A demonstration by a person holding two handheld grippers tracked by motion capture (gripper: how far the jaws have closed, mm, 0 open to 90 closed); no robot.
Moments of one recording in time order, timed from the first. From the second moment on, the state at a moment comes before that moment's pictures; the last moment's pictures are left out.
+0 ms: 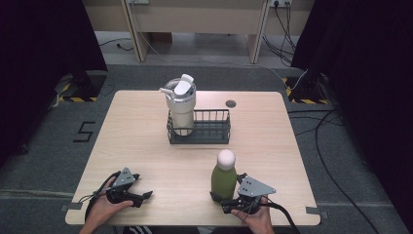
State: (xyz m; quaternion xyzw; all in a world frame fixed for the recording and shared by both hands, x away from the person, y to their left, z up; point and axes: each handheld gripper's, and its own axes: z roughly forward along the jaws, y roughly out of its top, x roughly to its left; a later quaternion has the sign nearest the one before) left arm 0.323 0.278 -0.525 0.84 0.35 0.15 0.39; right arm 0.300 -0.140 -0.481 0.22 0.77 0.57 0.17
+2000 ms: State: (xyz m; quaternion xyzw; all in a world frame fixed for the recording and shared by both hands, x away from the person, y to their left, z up) left arm 0.323 0.278 -0.525 0.84 0.35 0.15 0.38; right arm 0.470 -0.107 -0.377 0.28 0.74 0.57 0.23
